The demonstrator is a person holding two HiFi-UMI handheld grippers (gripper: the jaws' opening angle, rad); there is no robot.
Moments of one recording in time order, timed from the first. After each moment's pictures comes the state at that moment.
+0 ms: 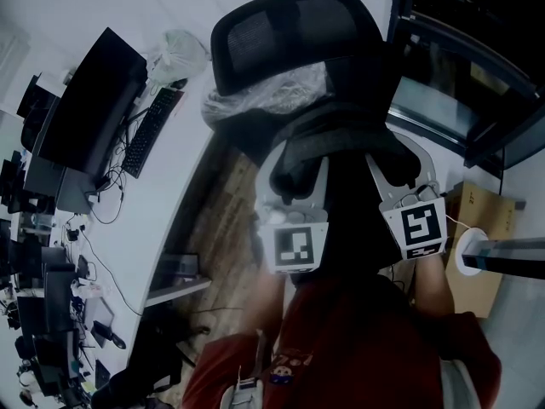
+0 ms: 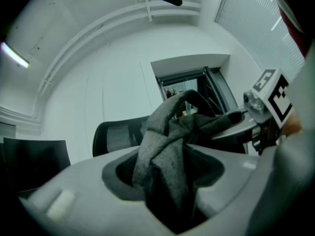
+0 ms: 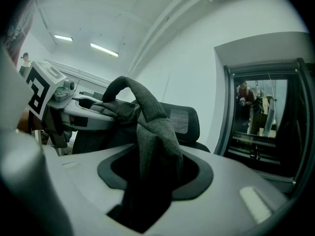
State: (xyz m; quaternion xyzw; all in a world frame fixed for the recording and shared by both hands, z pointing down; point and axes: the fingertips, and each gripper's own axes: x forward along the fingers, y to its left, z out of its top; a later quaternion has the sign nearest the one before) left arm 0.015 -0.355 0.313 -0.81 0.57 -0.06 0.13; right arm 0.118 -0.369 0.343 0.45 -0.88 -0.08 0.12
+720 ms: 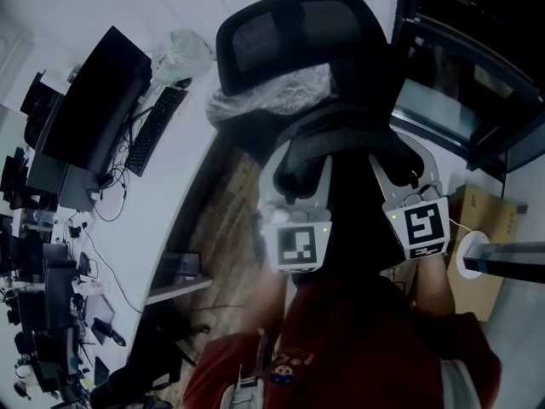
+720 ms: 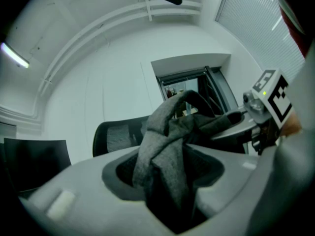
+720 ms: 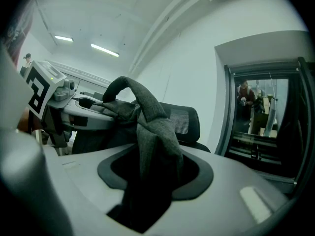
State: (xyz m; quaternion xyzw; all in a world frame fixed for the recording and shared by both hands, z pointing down) left arm 0.018 -0.356 0.312 -0.81 0.57 -0.07 0.12; right arm 0.121 -0.372 0.342 0.45 -0.88 -0.08 0.12
